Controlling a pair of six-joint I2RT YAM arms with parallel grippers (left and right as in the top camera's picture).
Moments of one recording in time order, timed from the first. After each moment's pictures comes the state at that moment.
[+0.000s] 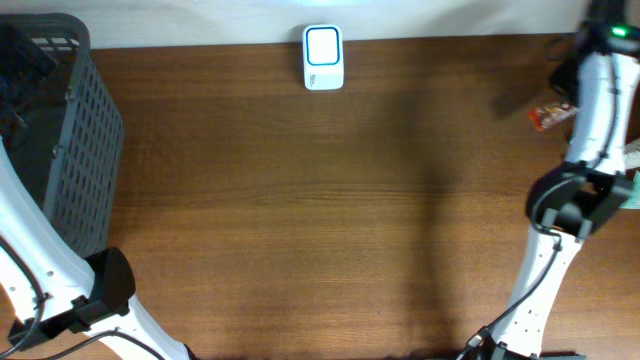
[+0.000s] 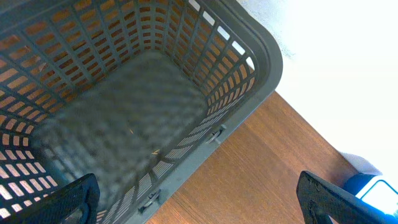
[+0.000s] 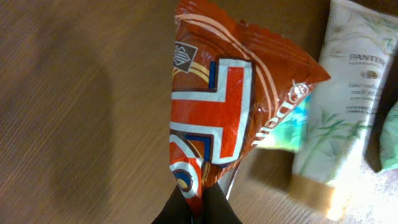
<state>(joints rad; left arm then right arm) 0.37 2.01 2.89 -1.69 -0.11 -0.44 -0.38 2.64 2.81 -1.39 0.26 0.51</state>
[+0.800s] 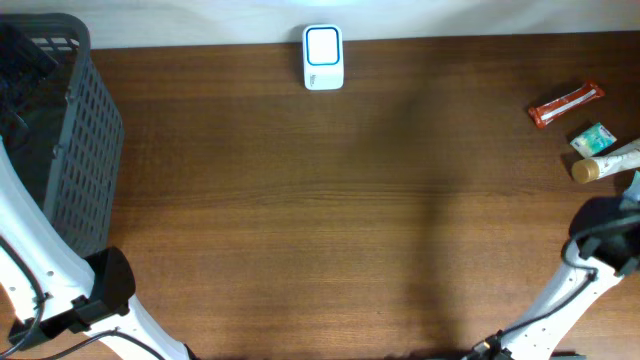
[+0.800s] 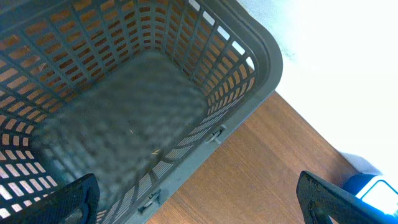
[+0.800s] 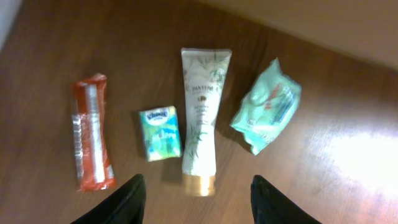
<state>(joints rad) 0.37 2.01 2.89 -1.69 -0.11 -0.44 -0.59 2.37 2.81 -1.56 0.28 0.57</state>
